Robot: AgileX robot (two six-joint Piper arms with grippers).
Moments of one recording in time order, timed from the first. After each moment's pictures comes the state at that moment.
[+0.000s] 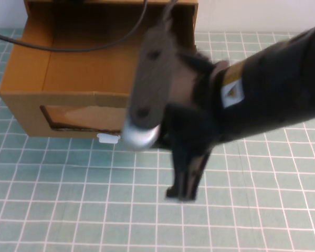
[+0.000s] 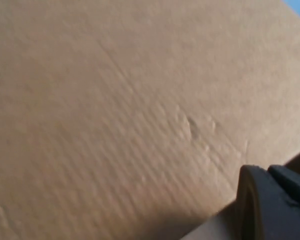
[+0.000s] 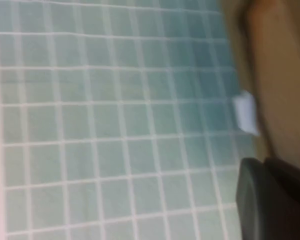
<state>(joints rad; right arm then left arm) 0.91 1.40 -1.46 0.11 0.92 -0.71 -0.21 1.79 -1.85 -0.65 0.87 0.53</state>
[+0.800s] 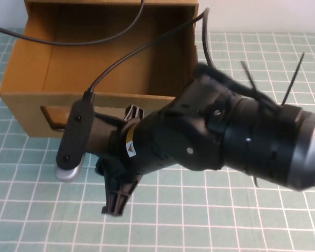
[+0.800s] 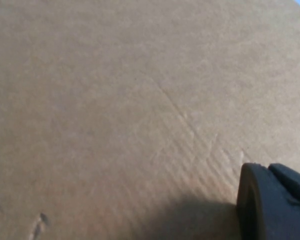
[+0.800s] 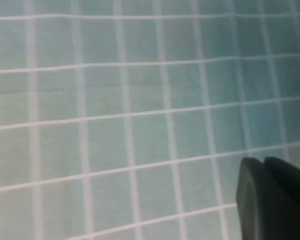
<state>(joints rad) 1.00 1.72 -1.46 -0.02 0.70 -0.54 -0.21 1.87 -1.91 -0.65 0.79 0.53</state>
